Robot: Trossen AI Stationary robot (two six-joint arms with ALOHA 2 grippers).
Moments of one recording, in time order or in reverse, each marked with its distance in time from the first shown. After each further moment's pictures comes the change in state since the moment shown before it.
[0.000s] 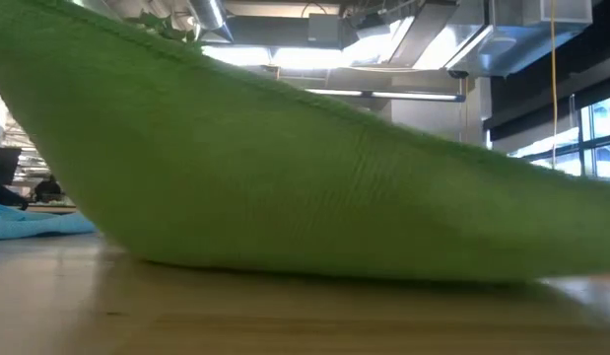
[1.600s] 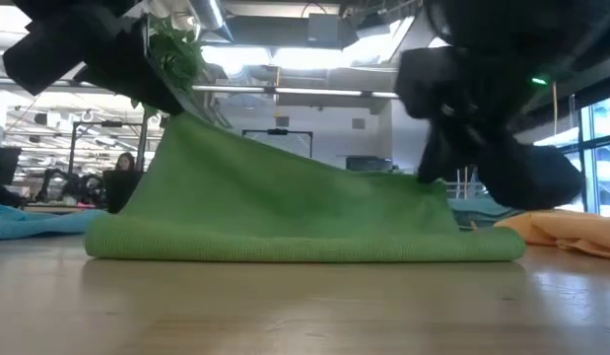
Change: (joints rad) left arm 0.285 -0.022 -0.001 -0.612 -0.122 -0.190; right arm -0.473 -0.100 -0.133 -0.225 0.228 -0.086
